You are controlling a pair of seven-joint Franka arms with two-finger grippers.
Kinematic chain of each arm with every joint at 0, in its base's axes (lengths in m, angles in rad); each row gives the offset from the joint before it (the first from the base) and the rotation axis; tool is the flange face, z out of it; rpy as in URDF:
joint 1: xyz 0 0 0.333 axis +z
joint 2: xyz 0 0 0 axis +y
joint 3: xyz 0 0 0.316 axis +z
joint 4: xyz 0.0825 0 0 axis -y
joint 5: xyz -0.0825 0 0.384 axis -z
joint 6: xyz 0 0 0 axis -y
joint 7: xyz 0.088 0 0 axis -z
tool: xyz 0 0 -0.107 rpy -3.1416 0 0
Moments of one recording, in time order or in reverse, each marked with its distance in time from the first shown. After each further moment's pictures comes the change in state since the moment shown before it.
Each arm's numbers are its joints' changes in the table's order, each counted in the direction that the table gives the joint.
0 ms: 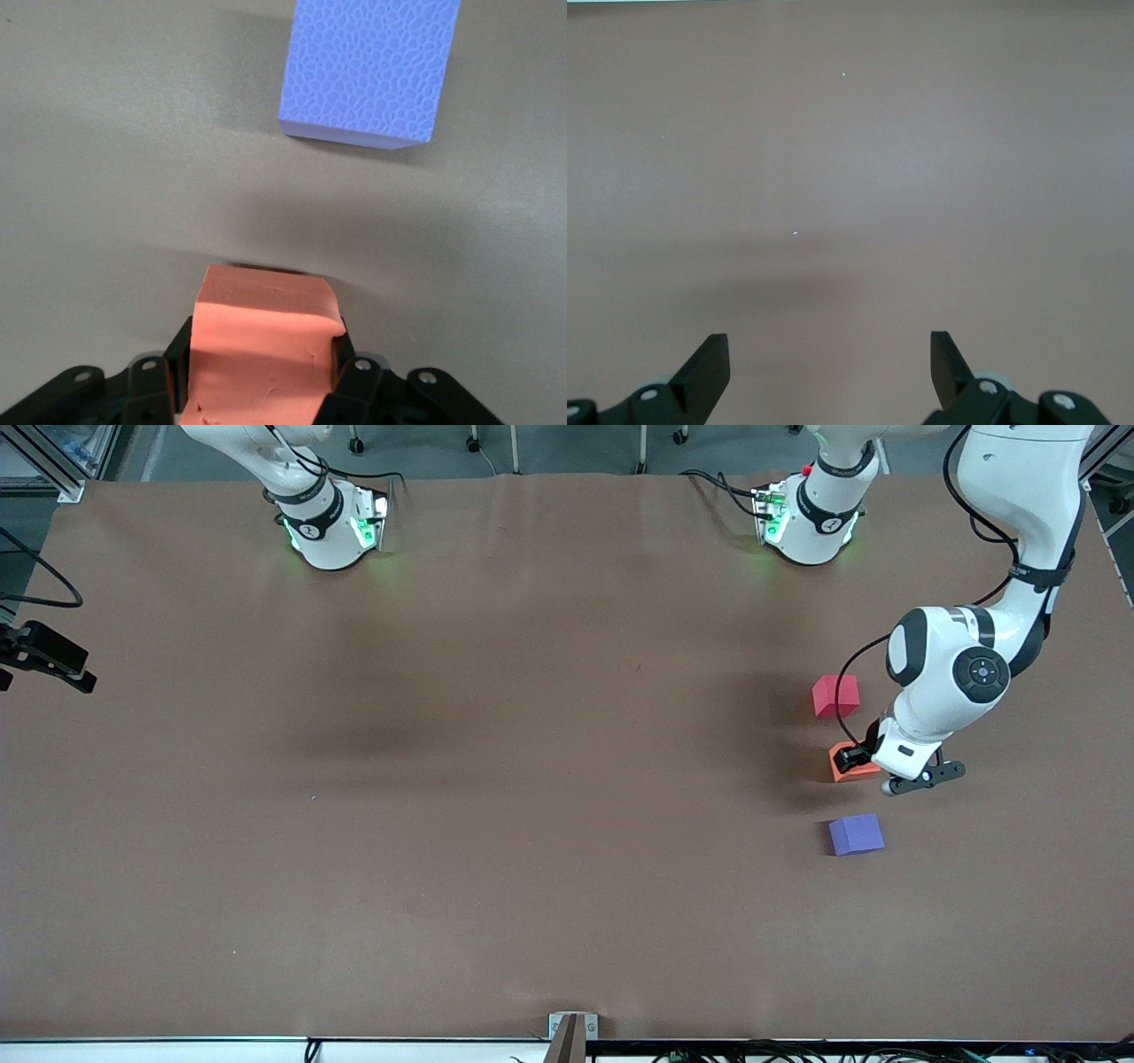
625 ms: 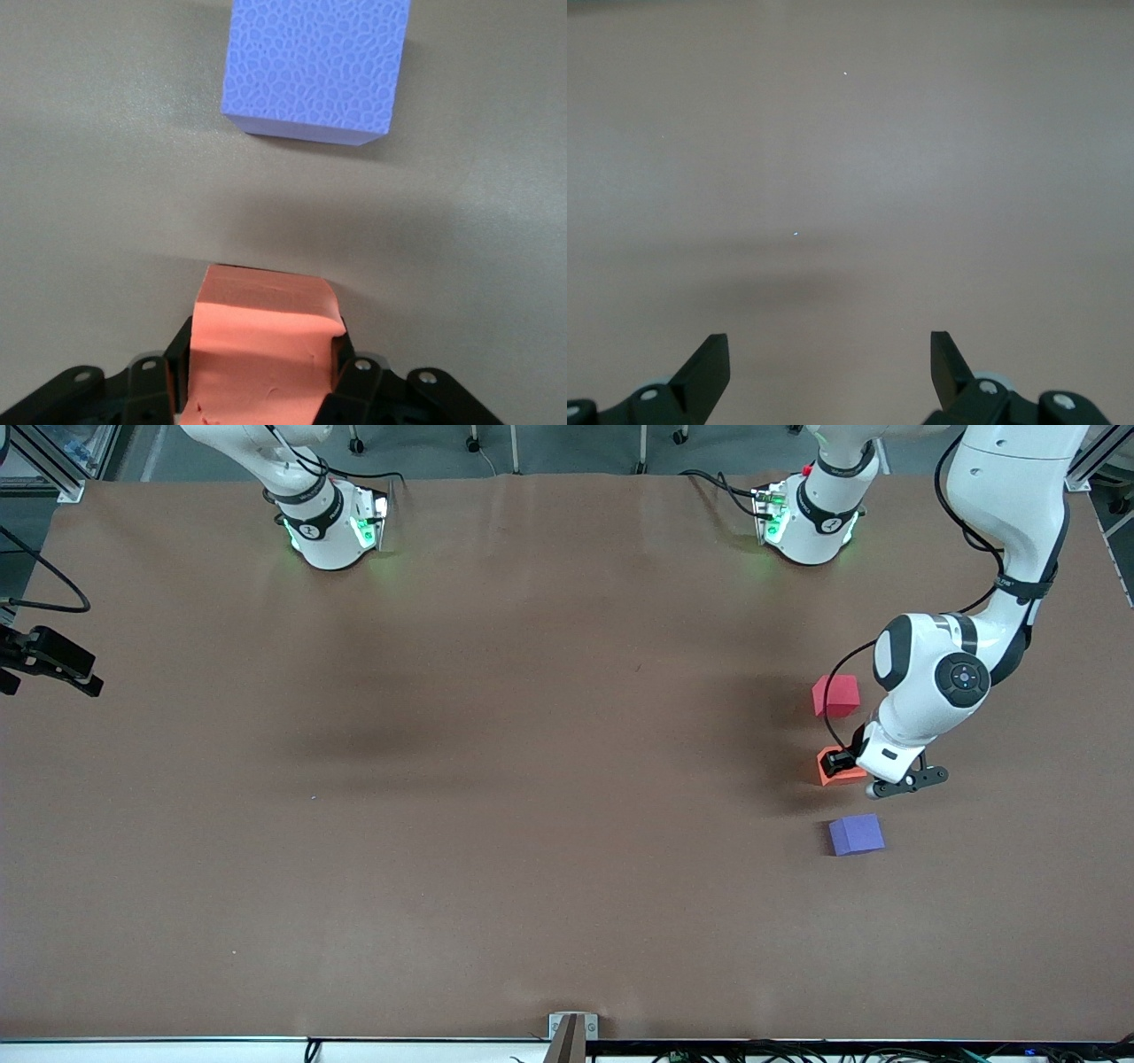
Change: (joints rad) left arm 0.001 0.031 -0.026 0.004 0.002 0.040 0.000; right arm 0.000 0.000 0.002 -0.016 0.000 0.018 0.001
